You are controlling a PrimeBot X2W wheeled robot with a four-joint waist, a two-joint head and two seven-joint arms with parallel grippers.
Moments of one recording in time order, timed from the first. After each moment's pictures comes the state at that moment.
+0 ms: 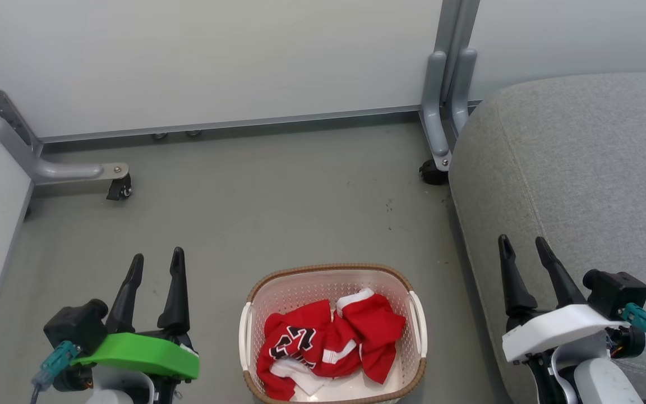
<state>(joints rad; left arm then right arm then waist) -0.07 0.08 -0.08 0.20 -0.48 -0.13 -0.17 -0.07 -0.07 0.04 0.19 0.38 0.13 -0.17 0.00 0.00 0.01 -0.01</state>
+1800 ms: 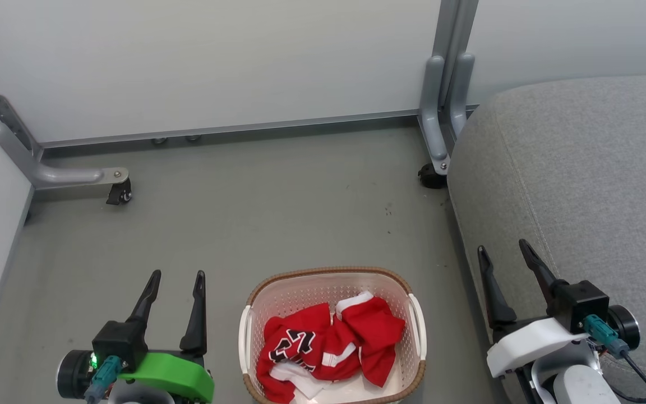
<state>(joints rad) -0.06 0.06 -0.10 0.29 -0.17 -0.13 -0.26 -0.06 -0.05 0.06 0.21 0.08 0.13 -0.23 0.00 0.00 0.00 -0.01</state>
